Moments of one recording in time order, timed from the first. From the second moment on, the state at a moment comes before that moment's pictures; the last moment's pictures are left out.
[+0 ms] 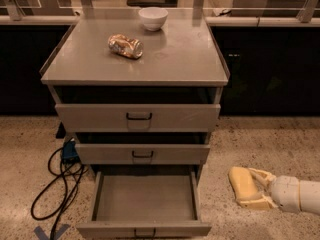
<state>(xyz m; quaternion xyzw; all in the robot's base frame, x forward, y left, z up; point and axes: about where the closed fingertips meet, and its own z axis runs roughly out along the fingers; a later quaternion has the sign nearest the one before) 0.441 -0.284 0.575 -0.45 0.75 0.24 0.42</state>
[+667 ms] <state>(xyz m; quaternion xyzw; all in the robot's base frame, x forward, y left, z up) 0.450 -0.290 0.567 -0.45 0.75 0.24 0.42</state>
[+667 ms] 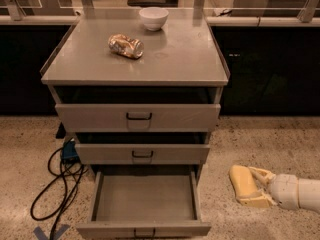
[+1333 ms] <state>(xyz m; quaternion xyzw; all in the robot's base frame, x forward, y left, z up) 0.476 -0.233 0.415 -0.42 0.77 0.29 0.38</state>
